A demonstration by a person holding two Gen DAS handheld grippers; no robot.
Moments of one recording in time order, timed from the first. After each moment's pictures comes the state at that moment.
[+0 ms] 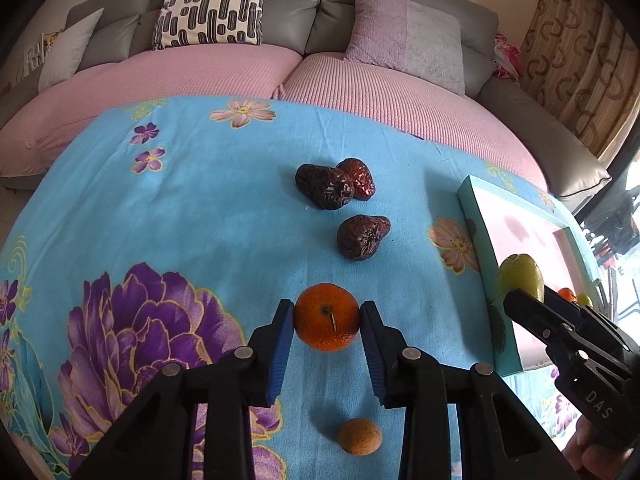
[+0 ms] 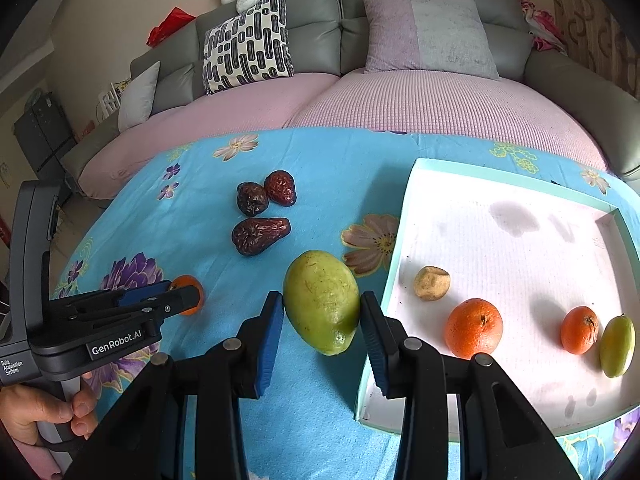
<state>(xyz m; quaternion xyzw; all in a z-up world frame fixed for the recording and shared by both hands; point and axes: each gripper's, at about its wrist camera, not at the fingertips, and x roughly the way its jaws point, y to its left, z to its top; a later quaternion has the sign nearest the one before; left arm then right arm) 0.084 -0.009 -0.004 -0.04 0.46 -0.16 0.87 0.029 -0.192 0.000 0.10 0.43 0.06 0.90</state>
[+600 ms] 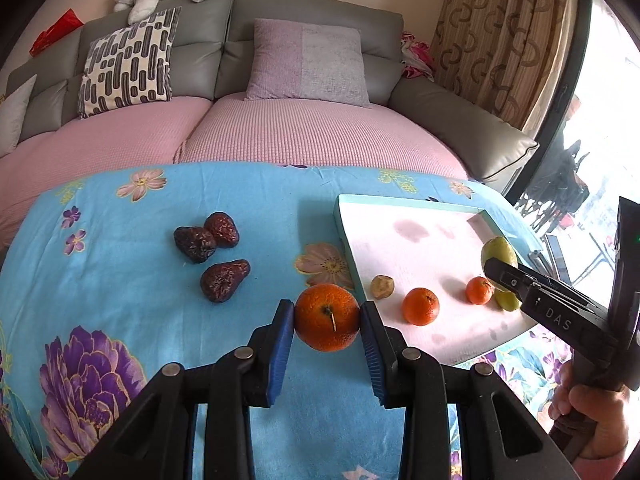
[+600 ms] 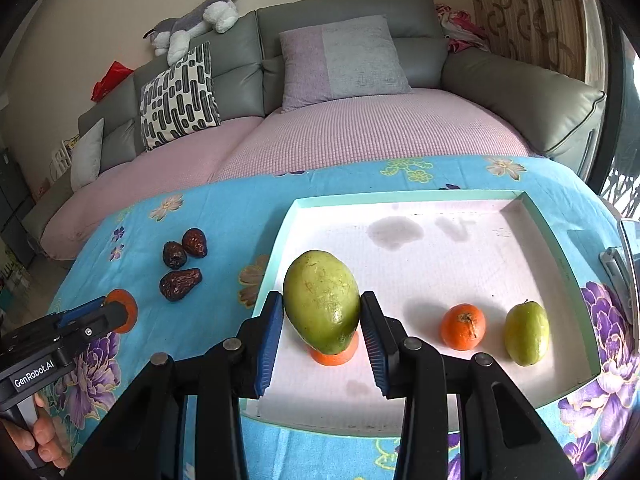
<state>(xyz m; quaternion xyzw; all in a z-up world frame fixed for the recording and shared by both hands) 0.046 -0.094 0.044 0.01 0.40 -0.28 0.87 -0.007 -0.286 0.023 0.15 0.38 -0.07 0.91</state>
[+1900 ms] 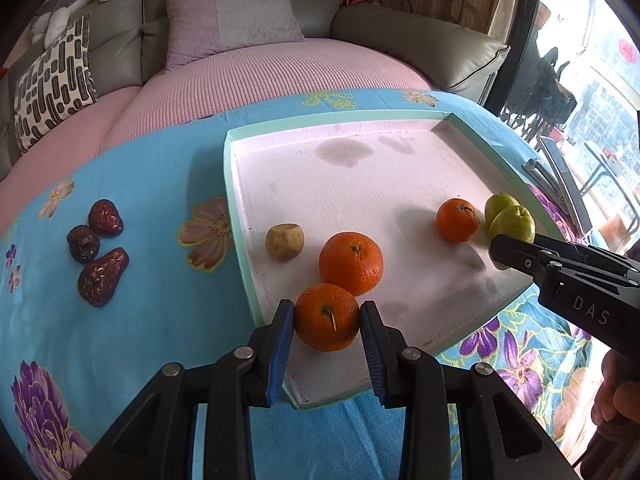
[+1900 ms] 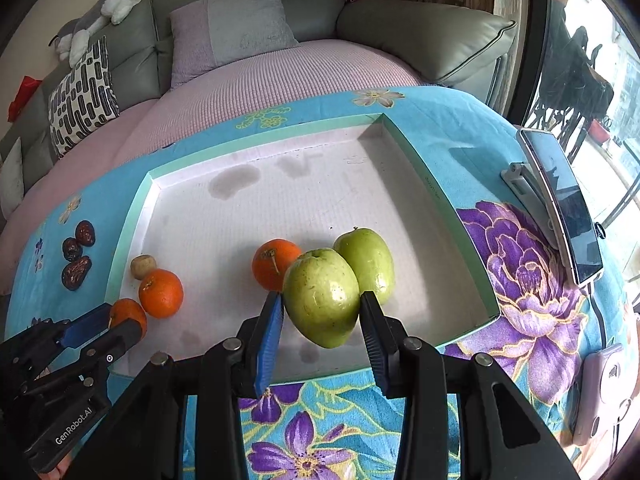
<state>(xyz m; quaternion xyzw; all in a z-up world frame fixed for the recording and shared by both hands) 0.038 -0.199 -0.016 0.13 0.46 -0.32 0.82 -0.046 -0.358 -0.011 0.18 0.46 -0.18 0.85</state>
